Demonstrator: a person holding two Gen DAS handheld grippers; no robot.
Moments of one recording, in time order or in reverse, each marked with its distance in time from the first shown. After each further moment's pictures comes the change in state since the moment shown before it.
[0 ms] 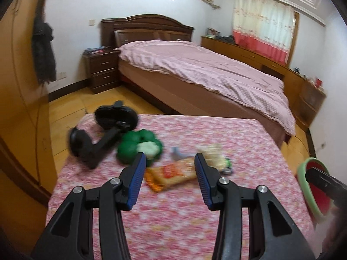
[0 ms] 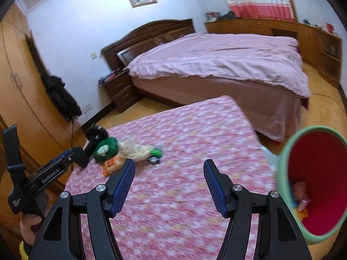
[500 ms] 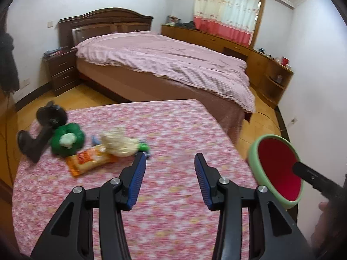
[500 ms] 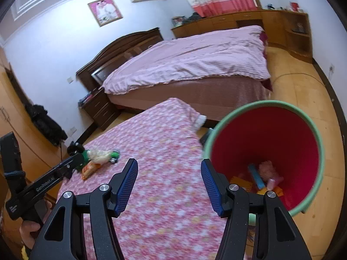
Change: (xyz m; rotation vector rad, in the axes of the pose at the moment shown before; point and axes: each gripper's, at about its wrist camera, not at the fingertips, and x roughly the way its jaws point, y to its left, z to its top) left arm -0.013 -0.126 -0.017 0.130 0.083 -0.216; right arm -0.091 -0.105 -0.029 0.187 -0.079 -0.099
